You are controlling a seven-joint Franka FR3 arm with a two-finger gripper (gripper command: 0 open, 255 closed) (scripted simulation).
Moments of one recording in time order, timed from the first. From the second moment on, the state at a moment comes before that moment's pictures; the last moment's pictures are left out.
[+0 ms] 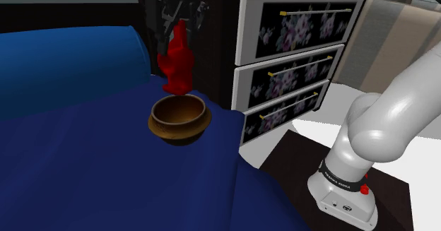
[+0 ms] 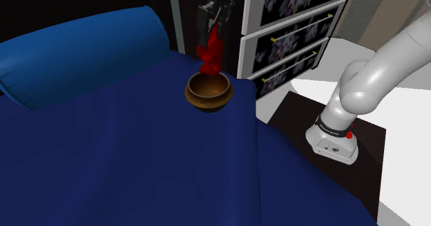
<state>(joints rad) 0.10 -0.34 0.47 -1.84 0.18 1.80 0.46</state>
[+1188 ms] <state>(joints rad) 0.11 -0.39 0.47 -2.06 0.21 1.97 0.44</state>
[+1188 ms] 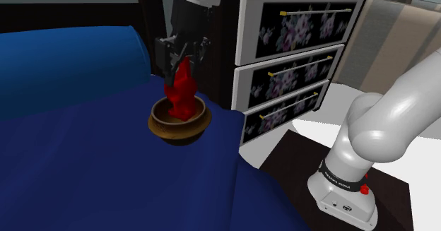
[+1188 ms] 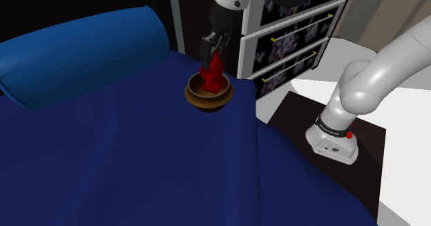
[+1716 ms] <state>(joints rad) 0.11 -0.39 0.47 -2.06 0.21 1.97 0.44</state>
